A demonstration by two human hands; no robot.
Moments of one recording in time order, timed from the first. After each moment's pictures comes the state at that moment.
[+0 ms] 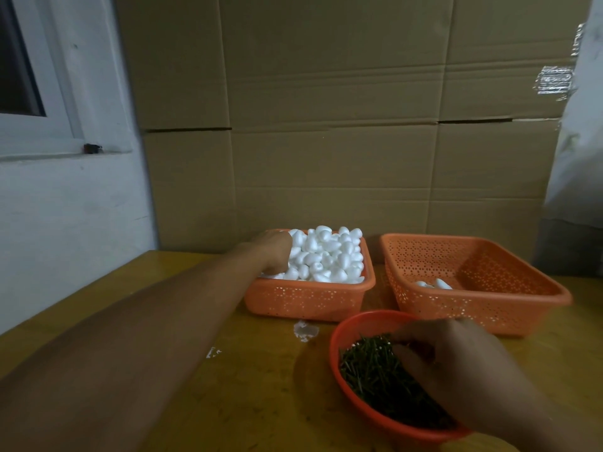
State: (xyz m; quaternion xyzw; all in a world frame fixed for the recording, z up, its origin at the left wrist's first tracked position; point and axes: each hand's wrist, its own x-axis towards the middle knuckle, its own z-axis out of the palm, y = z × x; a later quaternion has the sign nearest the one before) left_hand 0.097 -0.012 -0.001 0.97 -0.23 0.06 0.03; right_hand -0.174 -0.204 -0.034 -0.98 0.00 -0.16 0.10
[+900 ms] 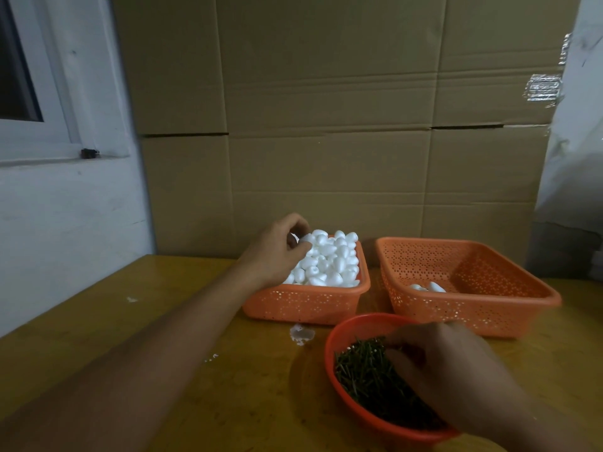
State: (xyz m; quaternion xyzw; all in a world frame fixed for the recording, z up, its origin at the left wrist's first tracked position) left_hand 0.040 -0.007 0.001 0.83 -0.33 0.18 0.40; right_hand -0.175 -0.203 -0.035 -0.98 0.00 -0.16 0.10
